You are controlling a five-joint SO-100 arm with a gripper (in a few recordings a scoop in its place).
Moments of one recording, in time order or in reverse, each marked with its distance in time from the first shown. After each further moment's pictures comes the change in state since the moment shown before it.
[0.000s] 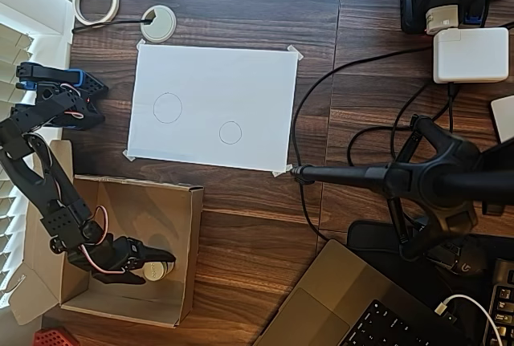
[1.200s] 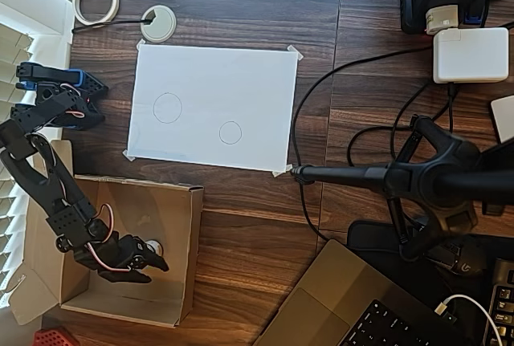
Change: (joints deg) arm -1.2 0.0 2.1 -0.9 0.3
